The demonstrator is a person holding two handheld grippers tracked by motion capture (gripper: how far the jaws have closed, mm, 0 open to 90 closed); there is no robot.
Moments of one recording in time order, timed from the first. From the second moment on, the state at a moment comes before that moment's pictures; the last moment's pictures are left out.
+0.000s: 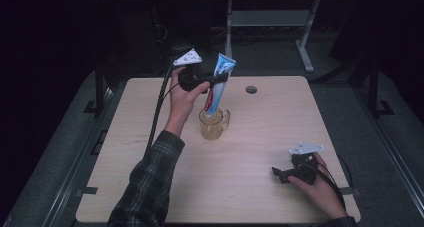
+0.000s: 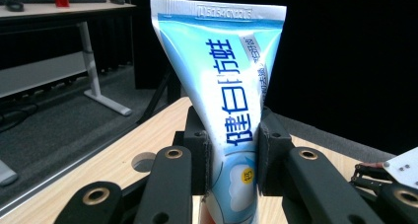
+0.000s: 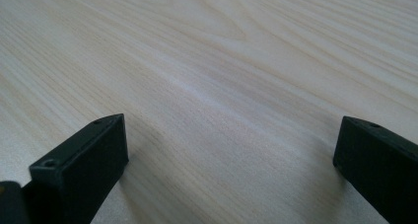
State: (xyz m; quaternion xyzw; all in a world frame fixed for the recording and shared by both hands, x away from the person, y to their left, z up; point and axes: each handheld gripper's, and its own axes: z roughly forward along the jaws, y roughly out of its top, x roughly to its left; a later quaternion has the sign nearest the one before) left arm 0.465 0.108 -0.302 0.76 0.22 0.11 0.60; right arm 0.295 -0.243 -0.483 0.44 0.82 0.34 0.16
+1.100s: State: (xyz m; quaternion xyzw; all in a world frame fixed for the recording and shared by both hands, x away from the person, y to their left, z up) left arm 0.468 0.120 -0.354 0.77 0.24 0.10 0.58; right arm 0.295 -0.243 -0.483 0.44 0.82 0.34 0.16
